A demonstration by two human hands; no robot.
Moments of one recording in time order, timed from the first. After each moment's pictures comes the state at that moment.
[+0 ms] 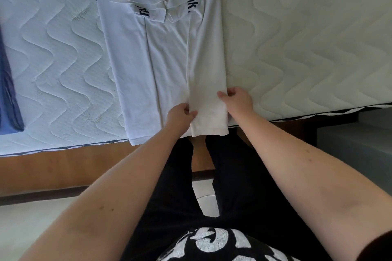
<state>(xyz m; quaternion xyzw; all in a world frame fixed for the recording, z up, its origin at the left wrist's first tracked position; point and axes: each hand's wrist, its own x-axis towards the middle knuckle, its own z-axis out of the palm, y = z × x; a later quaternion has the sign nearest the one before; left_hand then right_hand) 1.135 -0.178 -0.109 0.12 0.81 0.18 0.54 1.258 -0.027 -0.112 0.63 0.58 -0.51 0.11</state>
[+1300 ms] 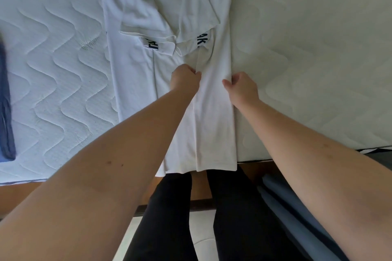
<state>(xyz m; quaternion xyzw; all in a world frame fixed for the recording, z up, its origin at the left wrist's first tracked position) 1.021 -0.025 -0.110 0.17 0.88 0.21 0.38 1.165 0.061 -0.114 0.57 0.71 -0.39 0.09</state>
